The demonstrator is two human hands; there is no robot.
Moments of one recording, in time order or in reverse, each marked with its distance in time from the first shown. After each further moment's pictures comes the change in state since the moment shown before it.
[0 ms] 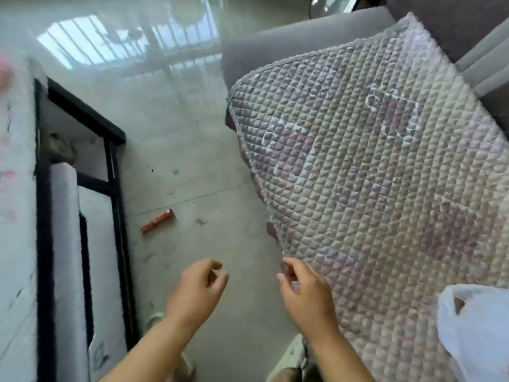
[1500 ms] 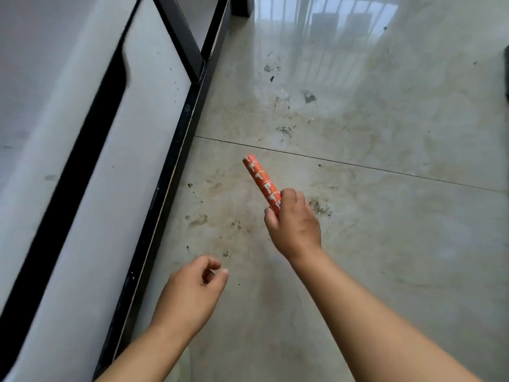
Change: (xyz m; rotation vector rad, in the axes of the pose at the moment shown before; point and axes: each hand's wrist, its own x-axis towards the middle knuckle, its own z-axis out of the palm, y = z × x) left_hand 0.212 -0.401 0.140 -0.360 0.258 -0.483; right_hand 0.274 0.017 0.529 -0.356 -0.193 -0.480
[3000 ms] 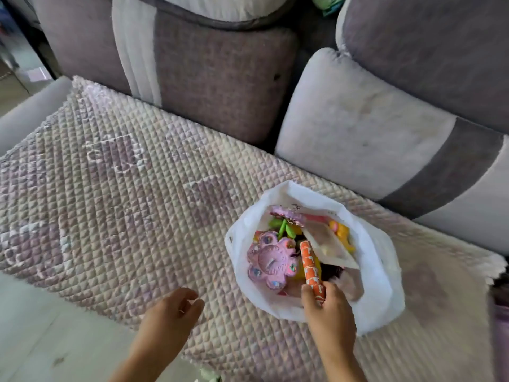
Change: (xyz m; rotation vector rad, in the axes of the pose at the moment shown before) left_hand -0.657 0.403 0.074 0.709 -0.762 0.934; right_hand -0.736 0.153 -0.542 0.505 0.863 1.606
